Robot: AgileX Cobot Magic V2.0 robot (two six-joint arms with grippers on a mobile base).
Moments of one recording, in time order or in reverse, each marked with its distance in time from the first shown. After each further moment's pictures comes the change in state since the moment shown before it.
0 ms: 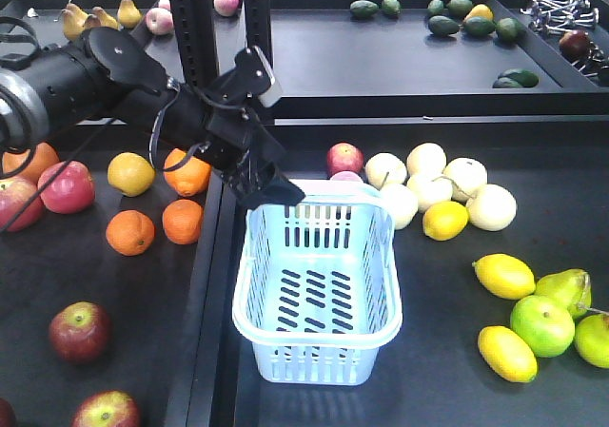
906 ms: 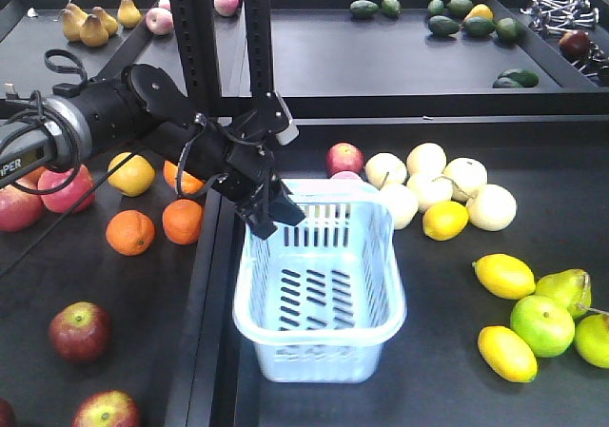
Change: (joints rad) left arm -0.025 0.094 0.000 0.030 0.018 -0.024; right arm 0.000 0.000 0.000 0.000 0.000 0.000
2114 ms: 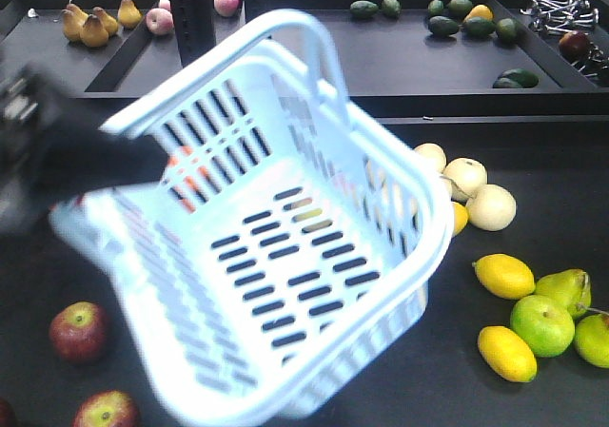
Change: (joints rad) left arm -0.002 -1.002 0.415 0.053 0.072 -0.563; right arm 0.000 0.000 0.000 0.000 0.000 0.000
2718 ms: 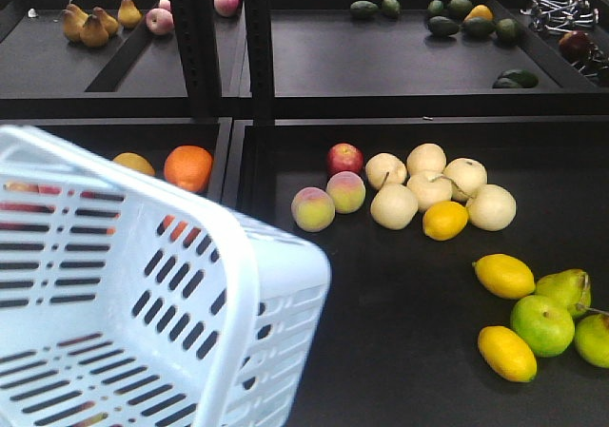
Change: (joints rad) left arm 0.003 -0.996 0.837 0.130 -0.468 -0.409; right arm 0.000 0.000 0.000 0.000 0.000 0.000
